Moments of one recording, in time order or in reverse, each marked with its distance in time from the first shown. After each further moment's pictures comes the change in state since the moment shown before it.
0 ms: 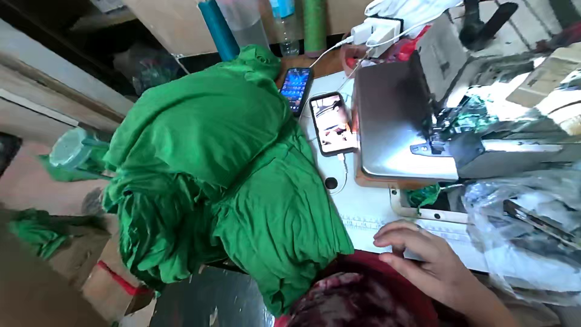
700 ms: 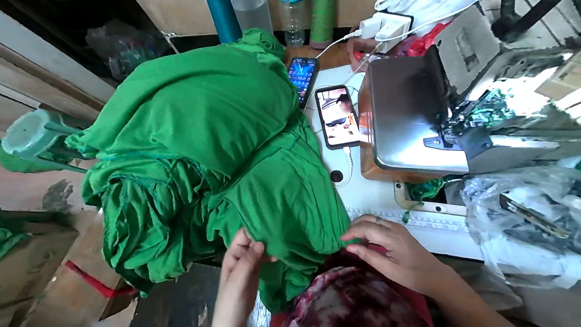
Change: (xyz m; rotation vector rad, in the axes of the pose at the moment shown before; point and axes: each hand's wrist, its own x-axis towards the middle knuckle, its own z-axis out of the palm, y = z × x) left_hand -0.149 0.000 0.168 -0.897 -0.468 -0.281; right_hand 0.032 -0.017 0.041 -0.129 -0.127 -0.027
